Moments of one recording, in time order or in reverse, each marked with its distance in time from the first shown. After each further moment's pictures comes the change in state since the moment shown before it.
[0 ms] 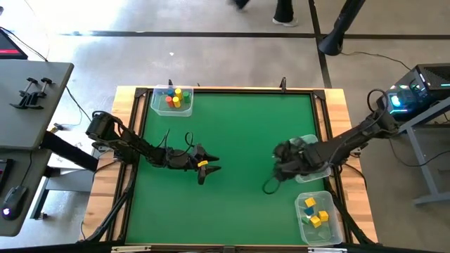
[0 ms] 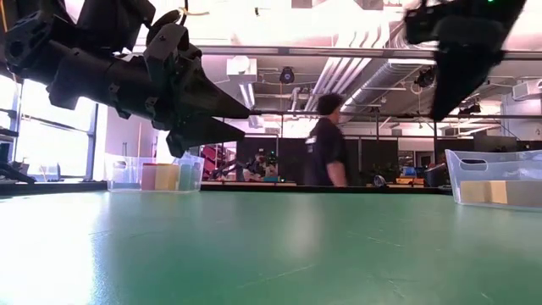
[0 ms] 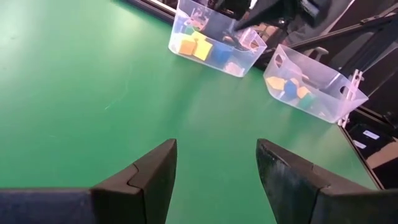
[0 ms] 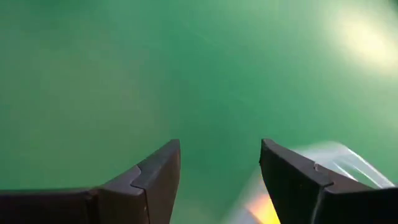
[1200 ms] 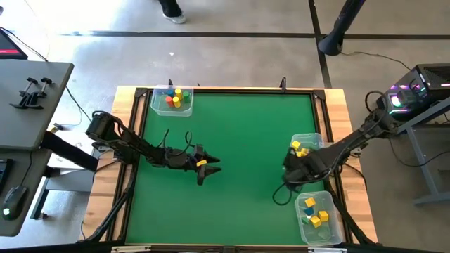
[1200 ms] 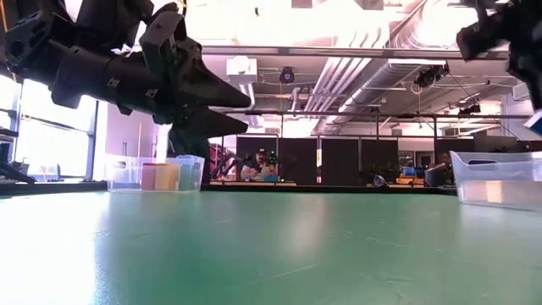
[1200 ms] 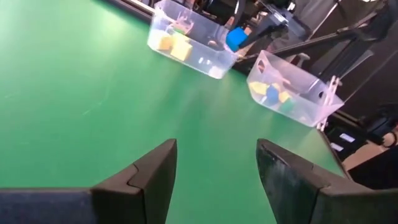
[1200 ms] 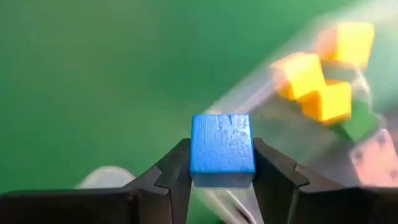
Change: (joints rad) left arm 0.002 0.000 0.000 0.044 0.047 -0.017; right arm 0.112 0.007 0.009 -0.240 -0.366 0.109
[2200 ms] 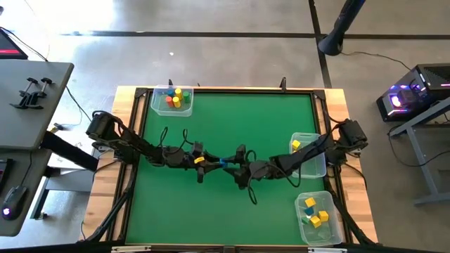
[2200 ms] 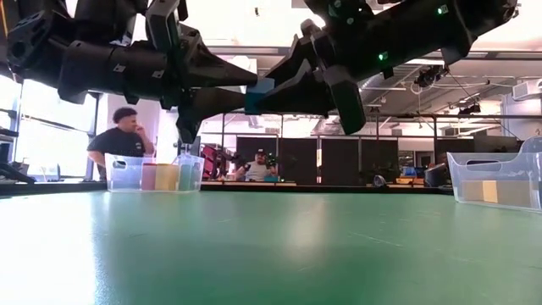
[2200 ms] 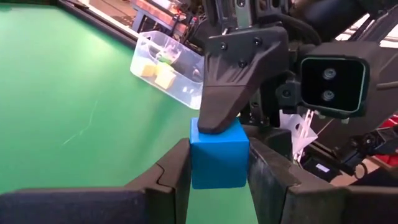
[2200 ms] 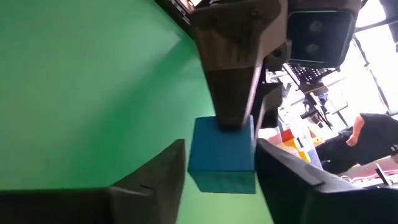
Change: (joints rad) left arm 0.005 0.000 0.000 0.124 0.003 -0.034; right arm -0.212 0.431 -0.120 1.859 0.383 -1.757
